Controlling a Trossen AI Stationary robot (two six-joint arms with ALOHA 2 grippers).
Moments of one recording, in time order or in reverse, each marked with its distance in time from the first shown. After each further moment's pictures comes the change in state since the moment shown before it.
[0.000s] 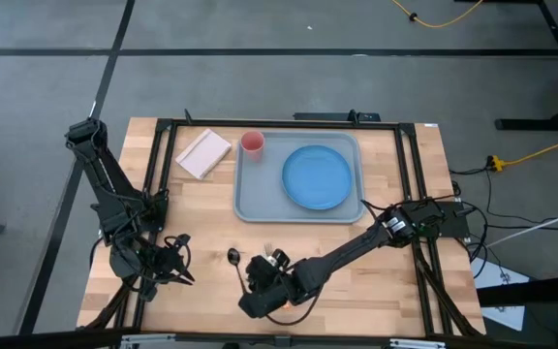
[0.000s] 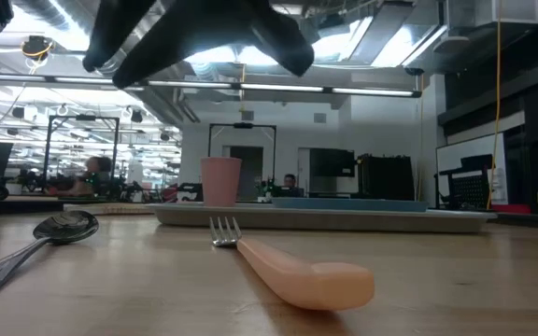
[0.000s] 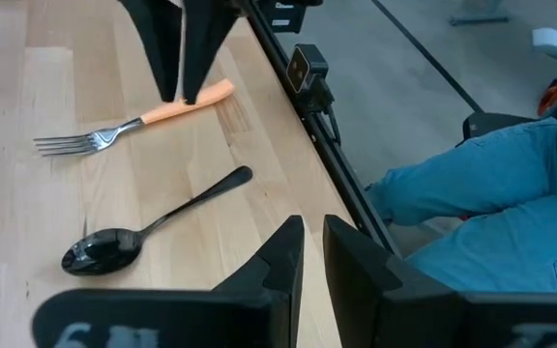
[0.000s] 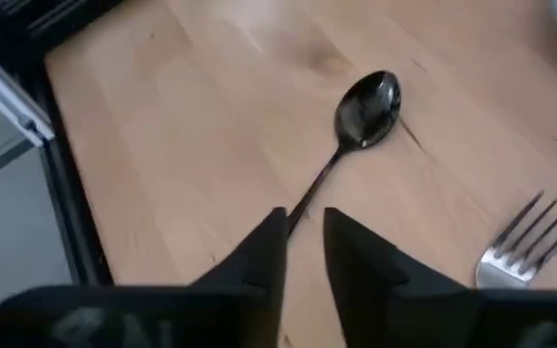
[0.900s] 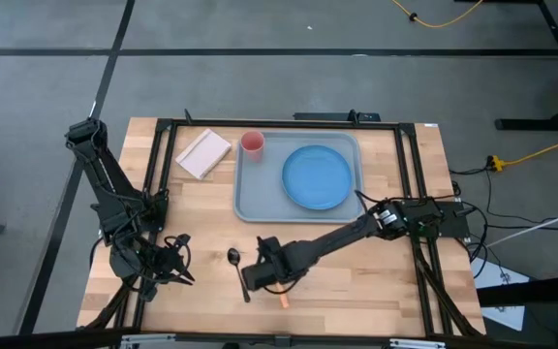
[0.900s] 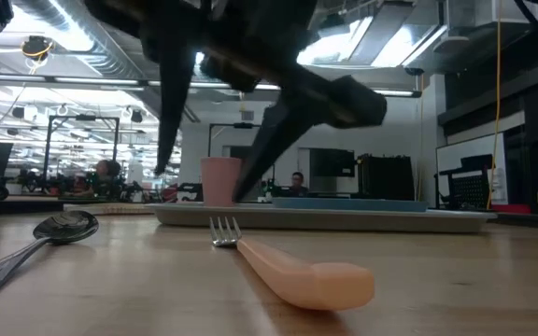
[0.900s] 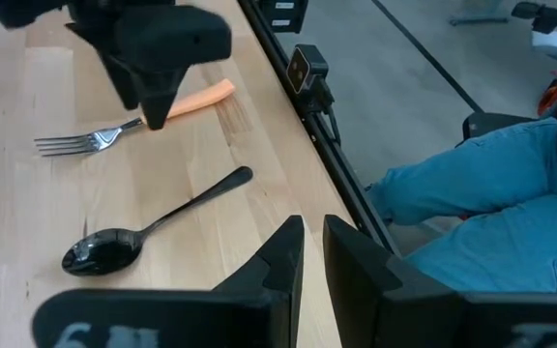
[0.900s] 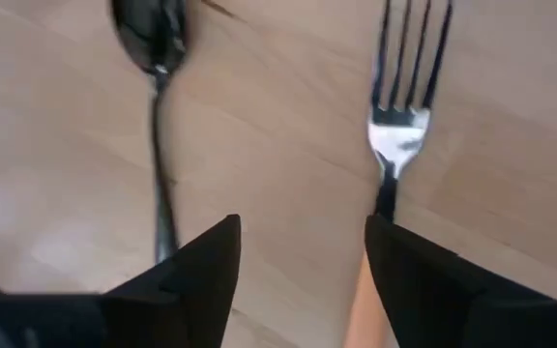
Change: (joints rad) left arm 0.000 0.000 0.000 0.000 0.000 0.000; right arm -0.100 0.029 0.000 -0.250 -0.341 0.577
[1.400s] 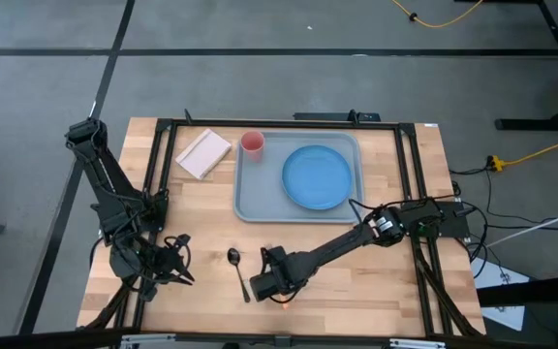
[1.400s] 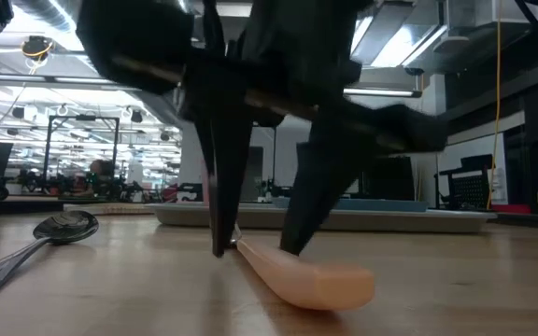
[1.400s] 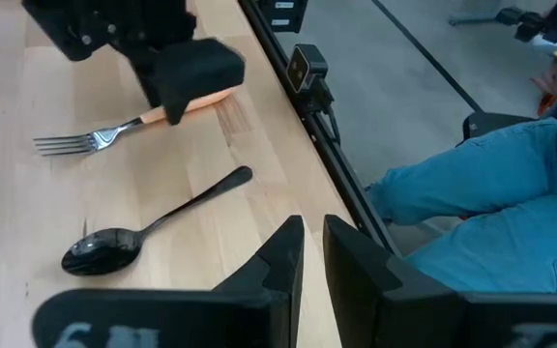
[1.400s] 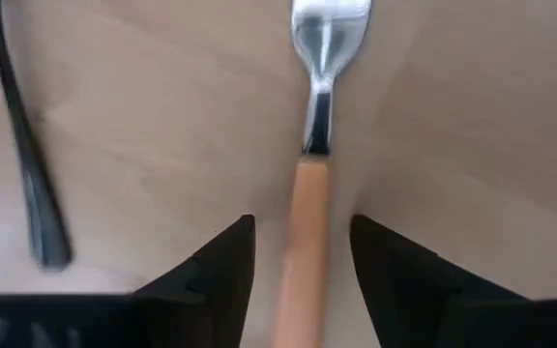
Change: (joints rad) left arm 0.000 0.000 0.000 0.000 0.000 0.000; right arm 0.030 0.060 0.001 -0.080 -0.056 0.053
